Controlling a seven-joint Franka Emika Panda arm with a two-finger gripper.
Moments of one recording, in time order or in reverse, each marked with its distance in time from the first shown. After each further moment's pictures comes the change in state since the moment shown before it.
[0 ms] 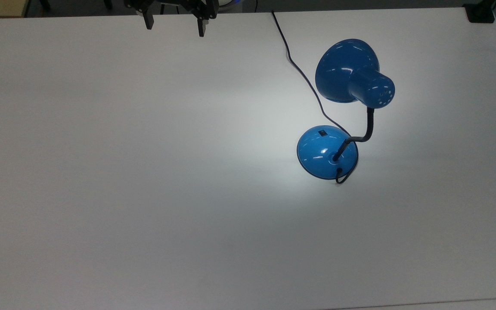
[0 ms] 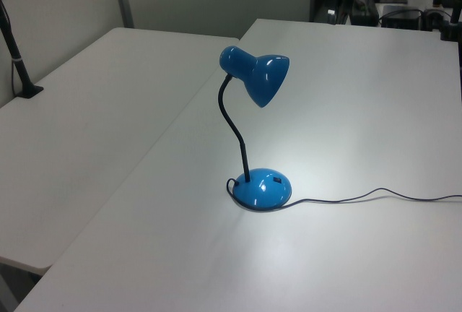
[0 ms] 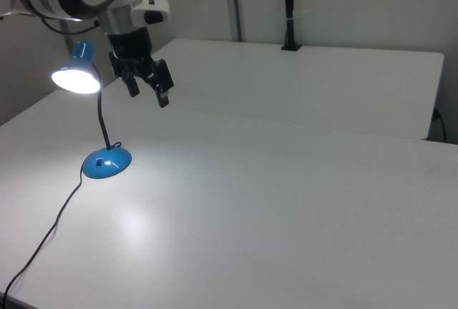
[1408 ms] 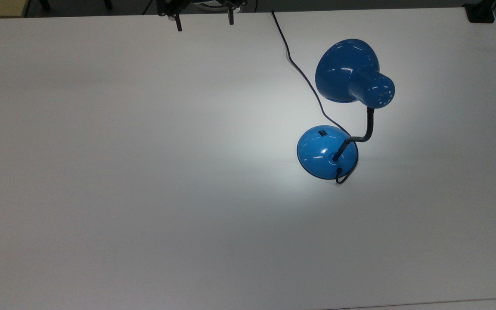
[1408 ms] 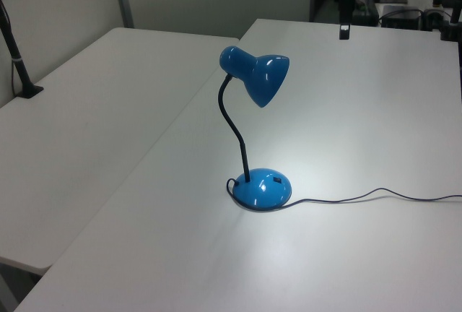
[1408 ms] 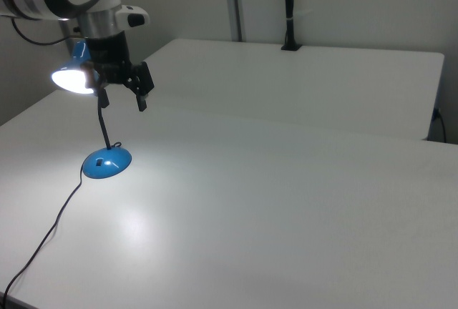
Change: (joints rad) arm 0.005 0.006 0.088 -0.001 -0.001 -0.103 -0.255
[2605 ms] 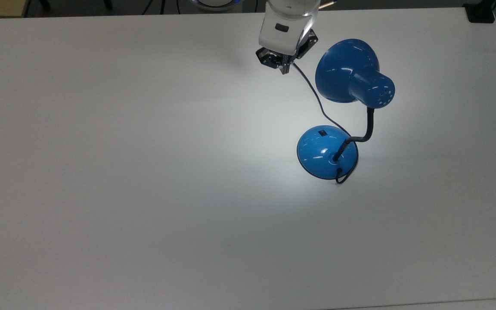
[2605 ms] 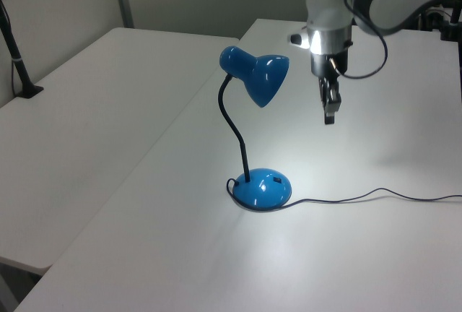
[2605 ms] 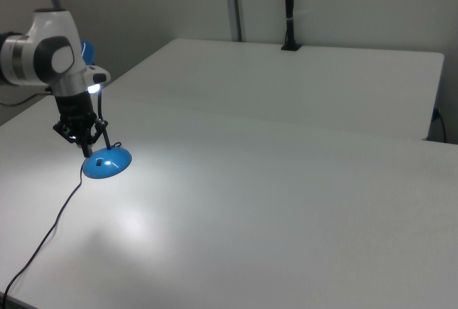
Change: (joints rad) arm 0.083 0.114 0.194 -0.228 0.022 0.309 0.022
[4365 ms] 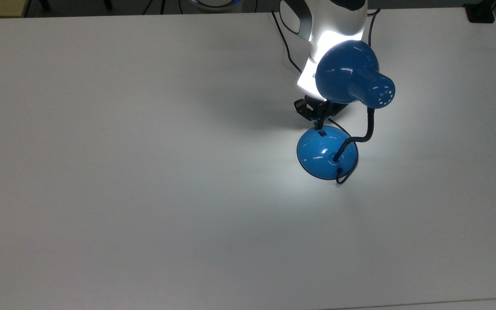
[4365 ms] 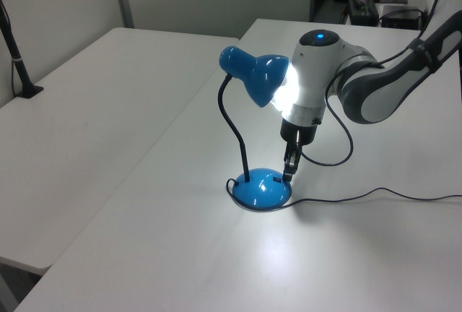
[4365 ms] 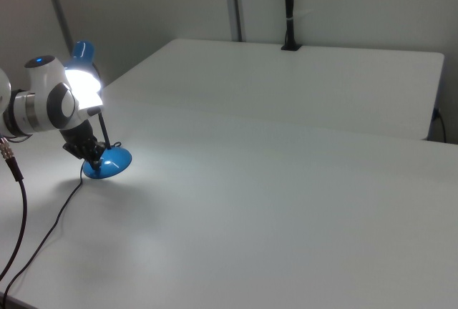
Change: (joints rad) arm 0.119 0.249 0.004 -0.022 -0.201 0.479 0.429
